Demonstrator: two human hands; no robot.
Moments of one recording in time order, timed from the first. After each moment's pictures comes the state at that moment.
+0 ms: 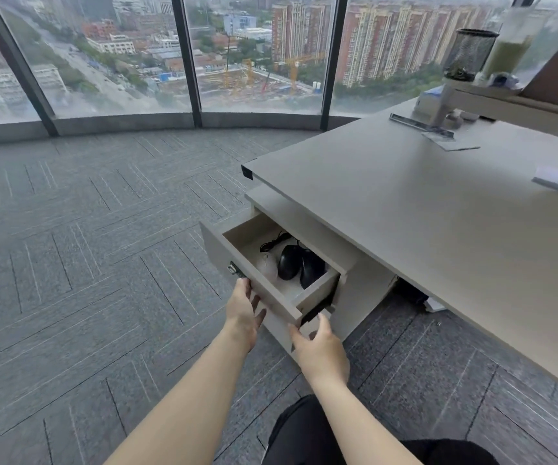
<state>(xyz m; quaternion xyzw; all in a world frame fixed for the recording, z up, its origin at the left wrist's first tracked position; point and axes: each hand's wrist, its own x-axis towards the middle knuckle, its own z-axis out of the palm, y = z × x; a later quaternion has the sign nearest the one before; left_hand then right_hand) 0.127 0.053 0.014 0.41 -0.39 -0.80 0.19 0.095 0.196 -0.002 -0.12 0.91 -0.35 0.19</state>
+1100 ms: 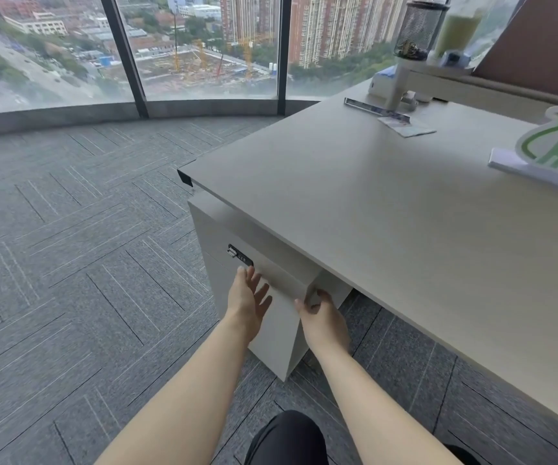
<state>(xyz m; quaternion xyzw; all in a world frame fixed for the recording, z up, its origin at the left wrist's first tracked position) 0.011 0.062 -0.002 0.38 -0.37 -0.84 0.12 -0.021 0.200 -0.005 -0.05 0.90 -0.41 0.16</state>
